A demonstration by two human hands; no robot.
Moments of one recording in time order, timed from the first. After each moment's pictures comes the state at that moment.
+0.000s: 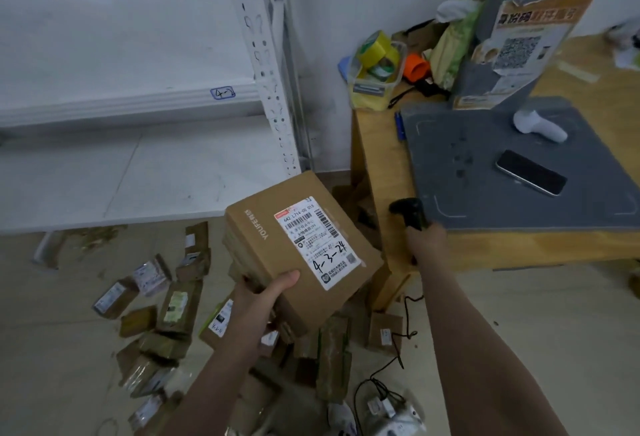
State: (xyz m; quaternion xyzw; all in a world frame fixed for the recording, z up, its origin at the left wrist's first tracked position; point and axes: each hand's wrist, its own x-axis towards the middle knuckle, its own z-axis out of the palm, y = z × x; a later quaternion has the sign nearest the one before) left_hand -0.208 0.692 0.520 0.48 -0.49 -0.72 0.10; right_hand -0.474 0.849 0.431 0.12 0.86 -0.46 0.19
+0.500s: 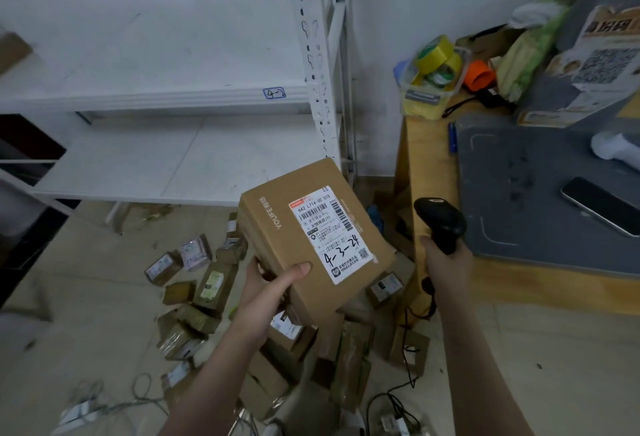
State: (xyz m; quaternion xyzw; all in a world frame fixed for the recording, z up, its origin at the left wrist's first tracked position) left_hand -0.212 0.684 0.545 0.50 -0.53 -0.67 0.16; right_hand -0.439 0.829 0.468 0.05 0.76 -0.62 0.19
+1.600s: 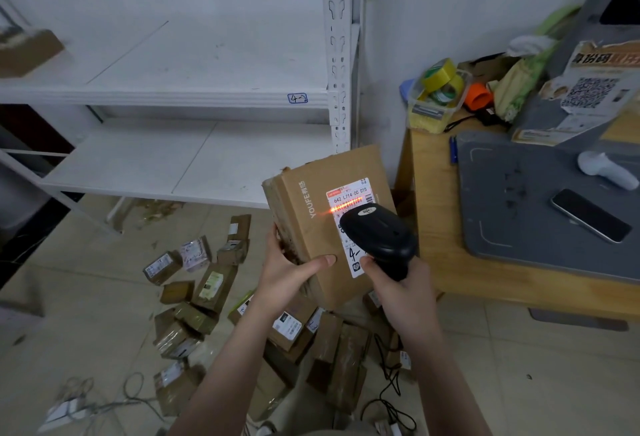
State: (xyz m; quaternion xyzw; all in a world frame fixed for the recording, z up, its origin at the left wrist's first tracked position) left_hand -0.192 0.687 0.565 0.42 -0.64 -0.61 0.20; right_hand -0.299 0.835 0.565 -0.21 0.72 -0.62 0.24
